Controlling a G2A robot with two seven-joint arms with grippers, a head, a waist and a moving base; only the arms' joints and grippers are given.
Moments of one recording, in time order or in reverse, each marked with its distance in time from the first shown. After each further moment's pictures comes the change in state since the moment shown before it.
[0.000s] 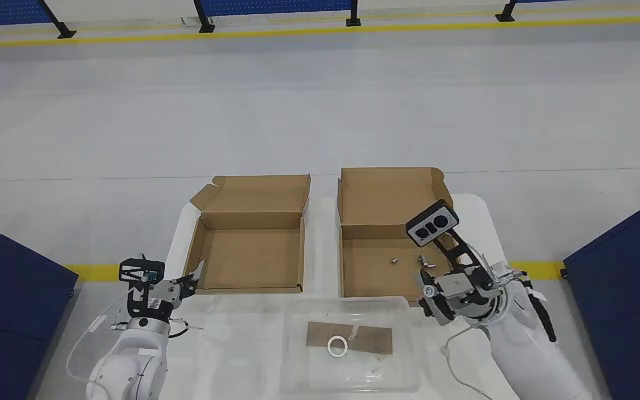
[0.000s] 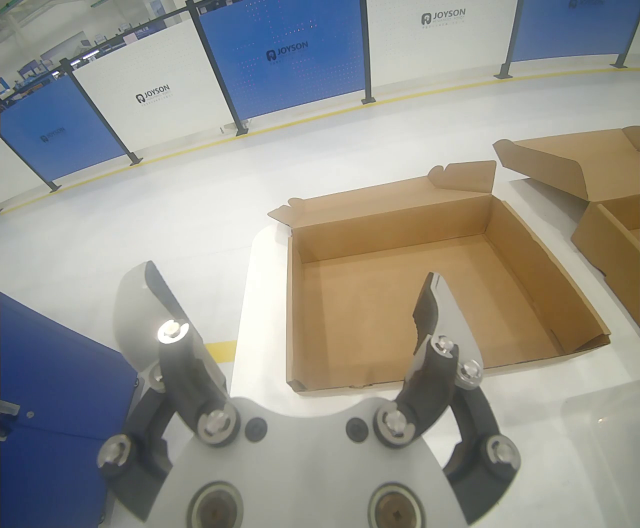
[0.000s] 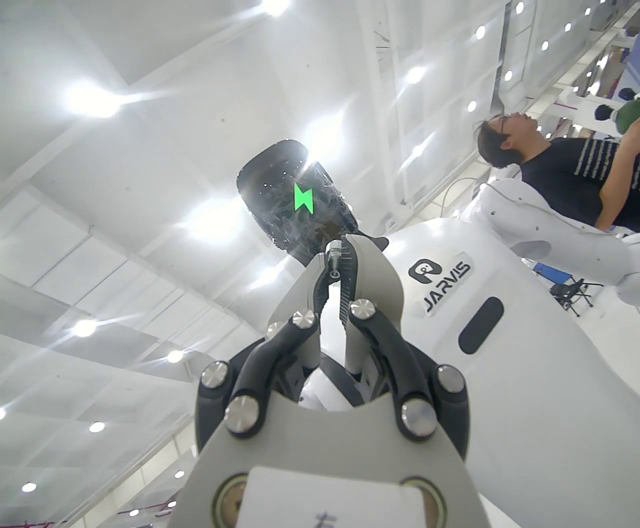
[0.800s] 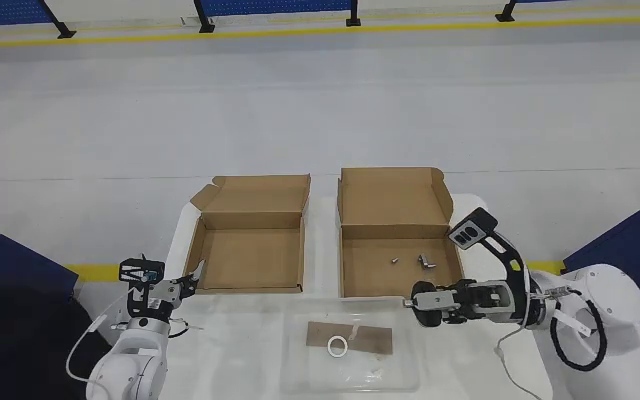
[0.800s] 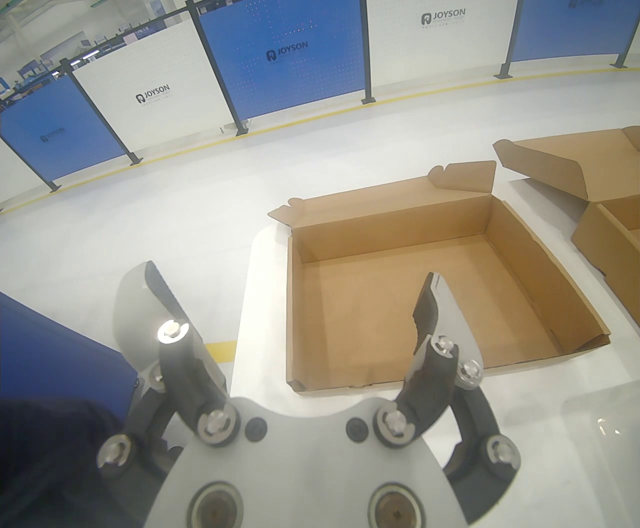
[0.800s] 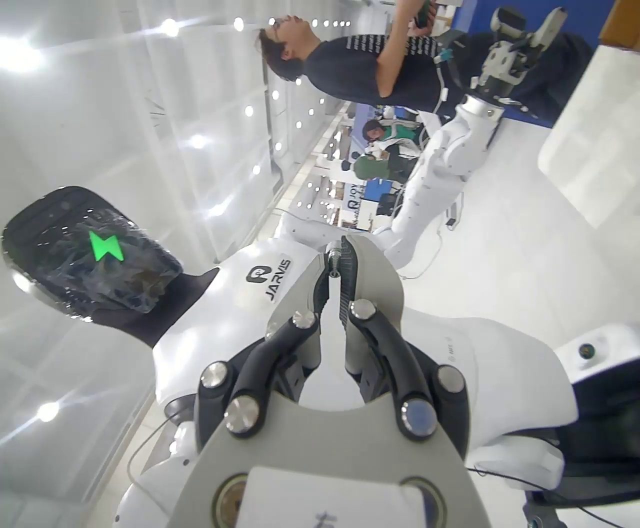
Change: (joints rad) left arm 0.000 0.000 0.000 0.000 0.000 0.000 0.000; right arm -0.151 0.077 0.384 -0.144 -0.628 0.164 0.014
